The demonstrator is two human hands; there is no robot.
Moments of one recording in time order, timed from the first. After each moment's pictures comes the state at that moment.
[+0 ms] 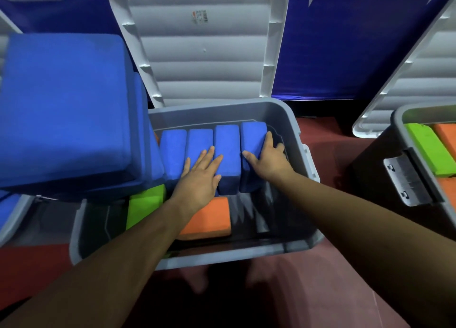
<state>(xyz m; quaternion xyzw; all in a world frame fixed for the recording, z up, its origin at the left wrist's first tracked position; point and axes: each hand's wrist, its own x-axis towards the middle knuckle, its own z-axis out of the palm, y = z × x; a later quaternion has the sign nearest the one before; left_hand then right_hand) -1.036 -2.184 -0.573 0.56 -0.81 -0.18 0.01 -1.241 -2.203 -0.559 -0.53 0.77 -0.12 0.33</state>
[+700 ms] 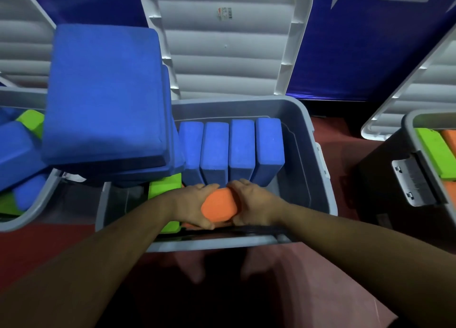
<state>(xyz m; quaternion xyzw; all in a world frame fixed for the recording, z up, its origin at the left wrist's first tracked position) -0.974 -2.148 -0.530 0.47 -0.79 -0.34 -0.22 -1.179 -2.121 -0.536 -0.75 0.53 0.03 0.40</state>
